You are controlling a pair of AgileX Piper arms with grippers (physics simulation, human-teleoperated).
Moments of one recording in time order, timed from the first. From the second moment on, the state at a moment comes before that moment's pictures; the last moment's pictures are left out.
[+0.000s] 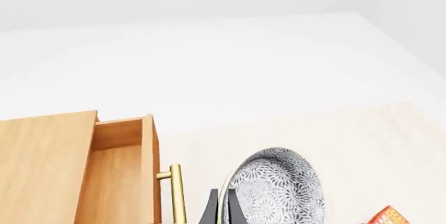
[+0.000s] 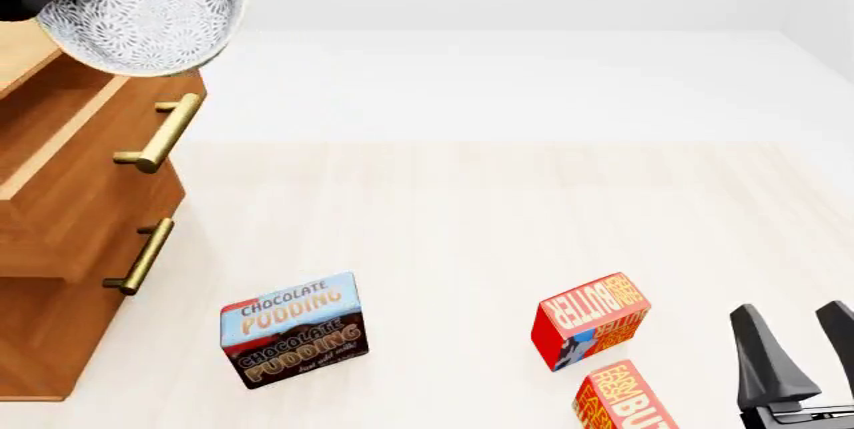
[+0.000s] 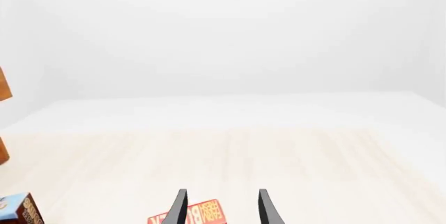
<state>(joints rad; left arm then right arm) -0.23 1.01 -1.43 0.76 -0.05 0.07 0.00 0.00 -0.06 0.06</state>
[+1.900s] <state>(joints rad) 0.40 1.11 -1.13 0.29 -0.82 0.08 0.00 0.00 -0.07 0.06</state>
